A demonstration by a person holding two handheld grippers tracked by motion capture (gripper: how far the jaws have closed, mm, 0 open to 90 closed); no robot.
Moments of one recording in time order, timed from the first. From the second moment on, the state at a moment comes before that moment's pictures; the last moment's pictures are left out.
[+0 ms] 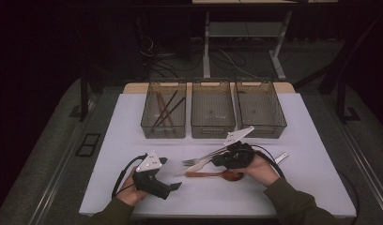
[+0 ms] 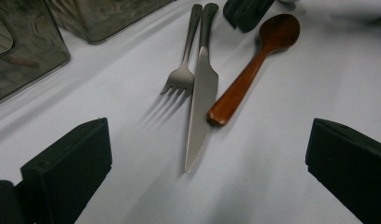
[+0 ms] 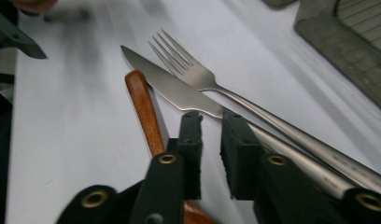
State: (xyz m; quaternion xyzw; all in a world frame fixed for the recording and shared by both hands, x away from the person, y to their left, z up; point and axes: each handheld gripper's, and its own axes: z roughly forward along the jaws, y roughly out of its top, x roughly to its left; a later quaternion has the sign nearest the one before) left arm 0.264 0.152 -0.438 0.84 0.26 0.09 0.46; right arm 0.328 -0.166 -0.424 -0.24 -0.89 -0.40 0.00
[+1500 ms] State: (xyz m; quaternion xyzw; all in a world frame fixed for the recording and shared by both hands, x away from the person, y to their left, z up) left arm 0.263 0.151 -0.439 0.85 0.26 0.09 0.46; right arm 0.294 -0.220 -0.439 -0.28 -0.88 -0.38 -0.01
